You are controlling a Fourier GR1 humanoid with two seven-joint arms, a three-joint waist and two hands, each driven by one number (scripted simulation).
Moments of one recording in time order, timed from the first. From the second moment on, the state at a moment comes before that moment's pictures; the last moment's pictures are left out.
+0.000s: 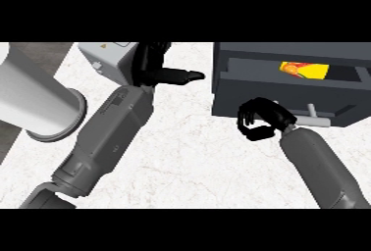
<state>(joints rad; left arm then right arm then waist) -1.00 0.08 -0.23 -0.59 0.66 0.16 -0.55 -0.59 -0.29 0.26 -0.83 0.51 0.25 -0.28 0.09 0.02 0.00</state>
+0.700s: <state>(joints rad) -0.88 0.17 -0.24 -0.70 0.67 0.06 -0.50 -0.78 -0.33 0.08 -0.55 0.40 0.25 -0.41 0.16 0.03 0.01</state>
